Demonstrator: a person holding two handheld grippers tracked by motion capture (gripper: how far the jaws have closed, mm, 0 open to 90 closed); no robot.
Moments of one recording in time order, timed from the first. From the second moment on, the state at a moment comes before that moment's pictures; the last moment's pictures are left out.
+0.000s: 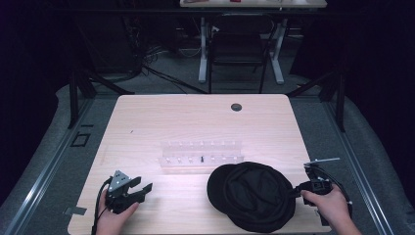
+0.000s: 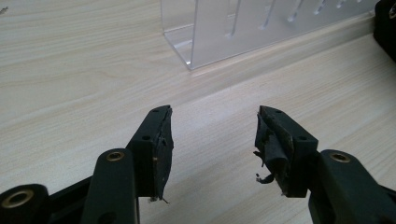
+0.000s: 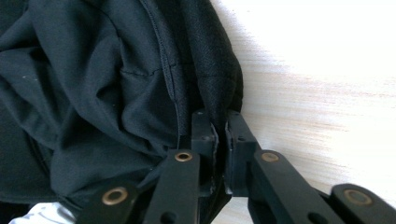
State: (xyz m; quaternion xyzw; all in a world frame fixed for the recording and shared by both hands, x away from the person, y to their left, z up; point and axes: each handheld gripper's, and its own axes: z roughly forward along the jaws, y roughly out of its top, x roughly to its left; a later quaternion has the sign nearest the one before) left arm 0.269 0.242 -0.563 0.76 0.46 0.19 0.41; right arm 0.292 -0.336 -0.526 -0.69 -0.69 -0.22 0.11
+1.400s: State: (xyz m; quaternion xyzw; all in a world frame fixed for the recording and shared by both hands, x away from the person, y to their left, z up) left arm 0.269 0.242 -0.563 0.76 0.46 0.19 0.42; right arm 0.281 -0.339 -0.460 -0.64 -0.62 -0.38 0.22
